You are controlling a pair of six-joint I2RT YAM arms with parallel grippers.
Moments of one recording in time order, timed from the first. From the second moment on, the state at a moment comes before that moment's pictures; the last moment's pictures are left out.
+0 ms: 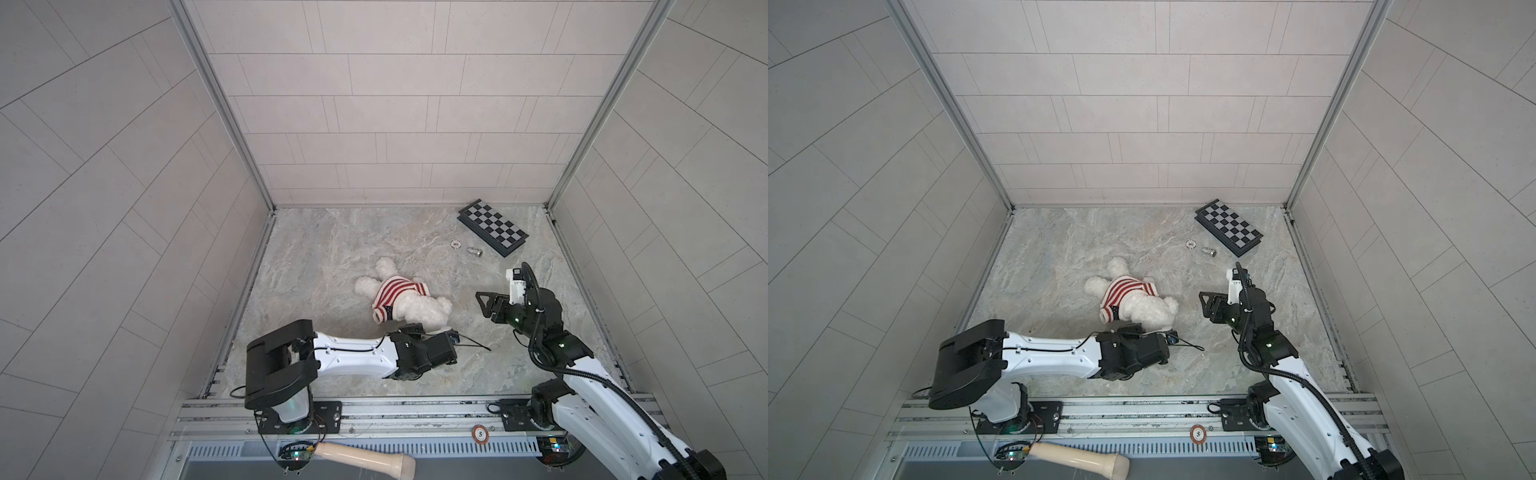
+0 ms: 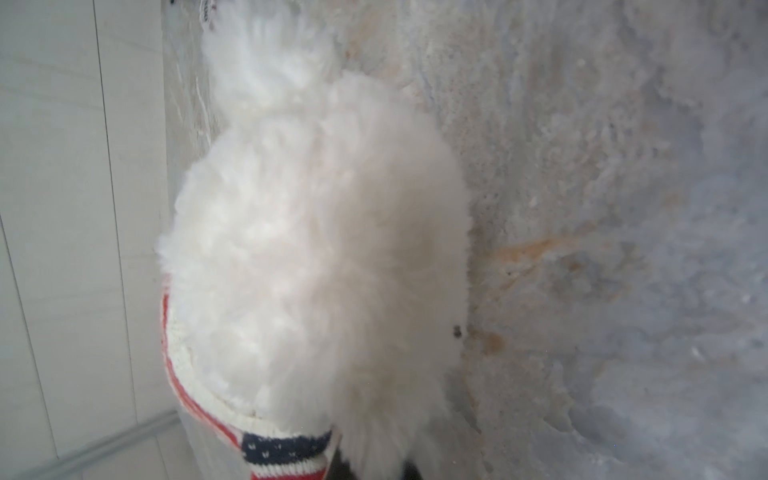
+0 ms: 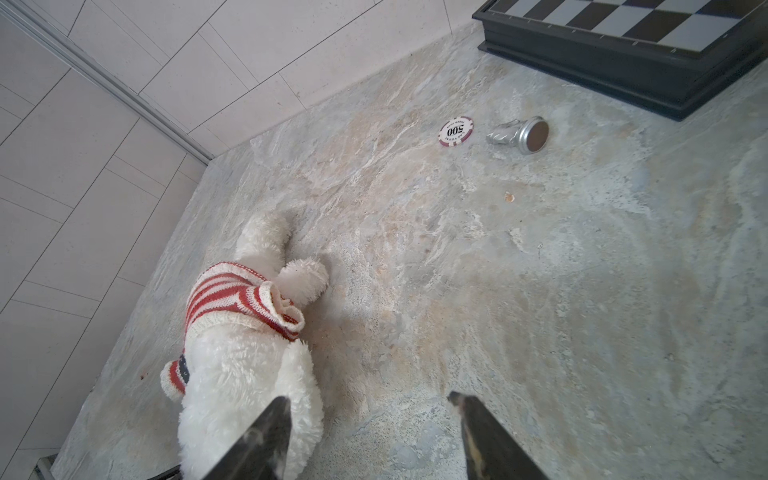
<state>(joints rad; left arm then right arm) -1.29 1.61 0.90 -0.42 -0.69 0.27 0.24 0.71 0.36 -0.11 -0.21 0.50</state>
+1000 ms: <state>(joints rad) -0.72 1.08 0.96 -0.20 0.42 -0.63 0.23 0.34 0.25 0.02 -0.22 0.44</state>
